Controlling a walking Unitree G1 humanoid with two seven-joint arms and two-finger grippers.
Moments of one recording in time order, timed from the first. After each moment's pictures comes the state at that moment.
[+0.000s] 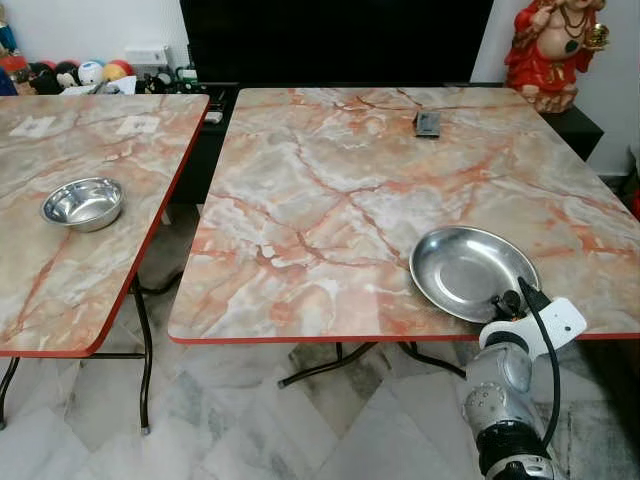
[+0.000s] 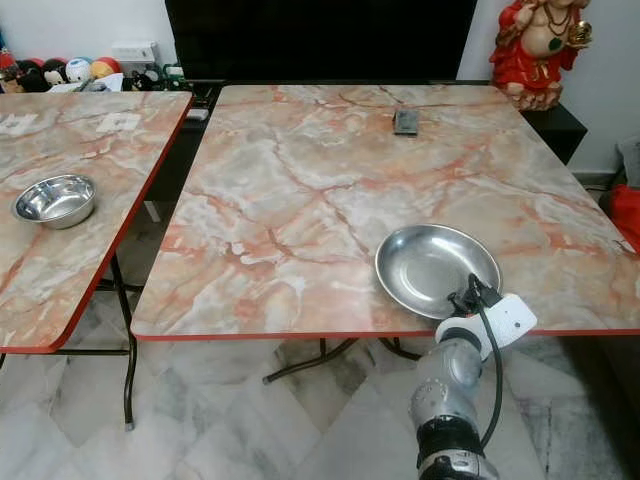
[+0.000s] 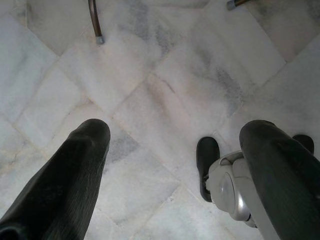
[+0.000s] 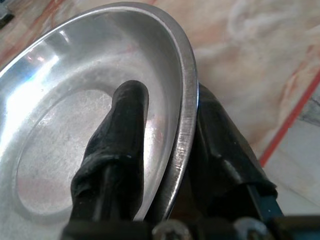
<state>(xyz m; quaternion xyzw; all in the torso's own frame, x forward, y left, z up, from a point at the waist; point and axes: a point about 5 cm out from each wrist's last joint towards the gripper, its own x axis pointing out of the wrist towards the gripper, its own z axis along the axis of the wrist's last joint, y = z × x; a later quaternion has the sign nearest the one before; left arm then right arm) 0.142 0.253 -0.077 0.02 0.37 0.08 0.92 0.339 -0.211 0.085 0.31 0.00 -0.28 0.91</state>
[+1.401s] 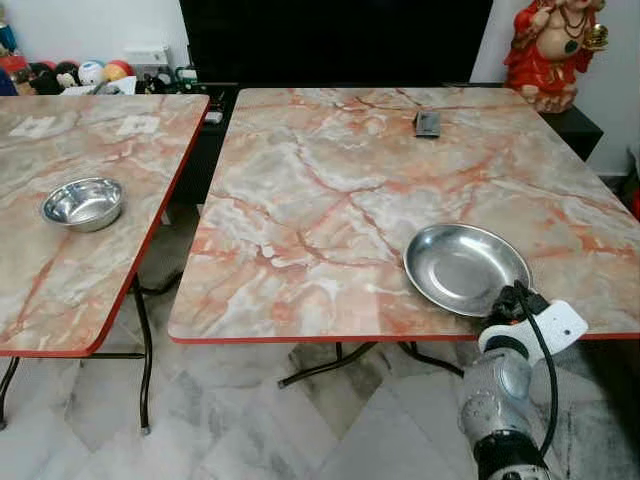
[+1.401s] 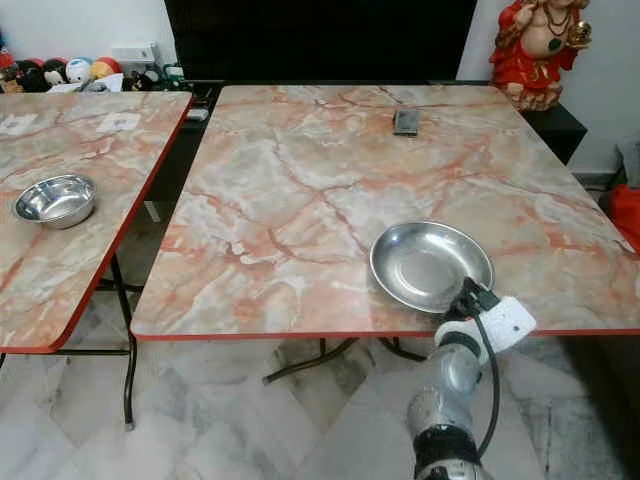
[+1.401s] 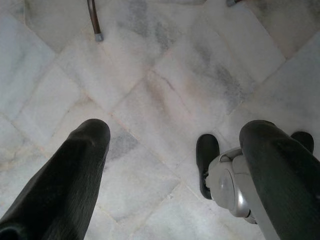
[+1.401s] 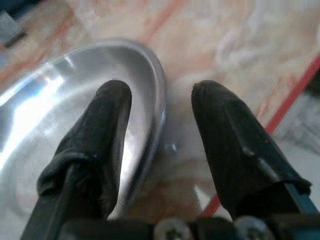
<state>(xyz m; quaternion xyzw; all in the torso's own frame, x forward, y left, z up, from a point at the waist) 0.140 0.253 -0.078 0.02 0.38 0.08 0.92 0.327 -0.213 0.089 0.27 -0.05 -0.29 0.92</state>
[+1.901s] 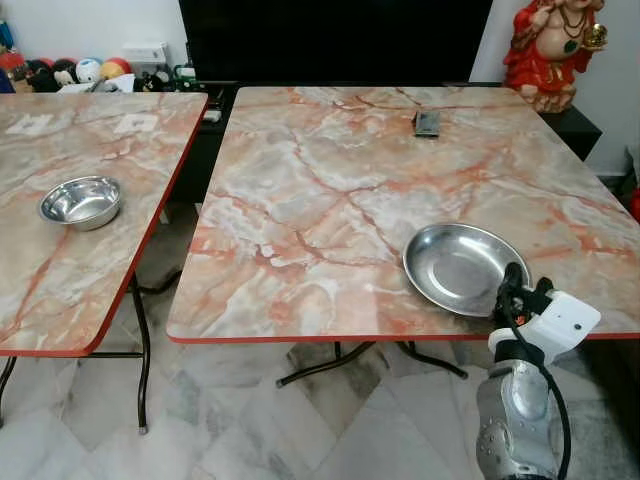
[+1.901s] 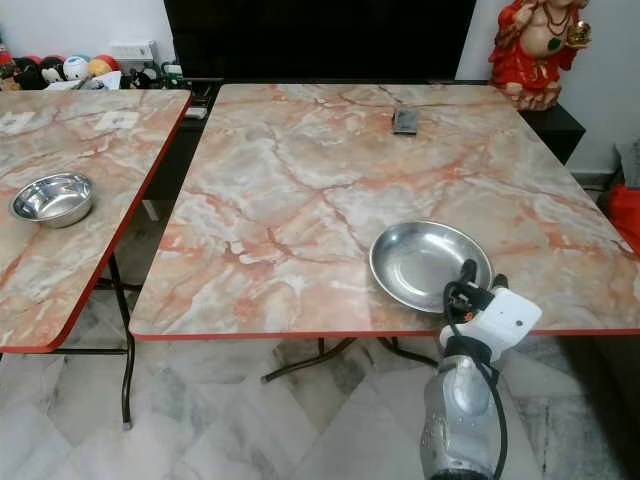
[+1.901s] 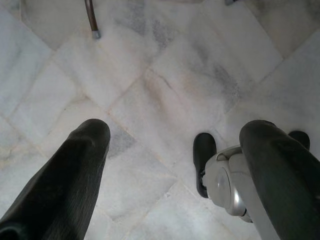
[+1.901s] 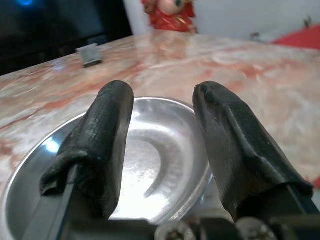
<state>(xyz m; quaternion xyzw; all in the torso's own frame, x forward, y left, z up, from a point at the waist) 0.139 0.252 -0.079 0.02 0.38 0.08 0.92 0.302 -0.203 0.113 0.12 -0.12 -0.17 0.97</state>
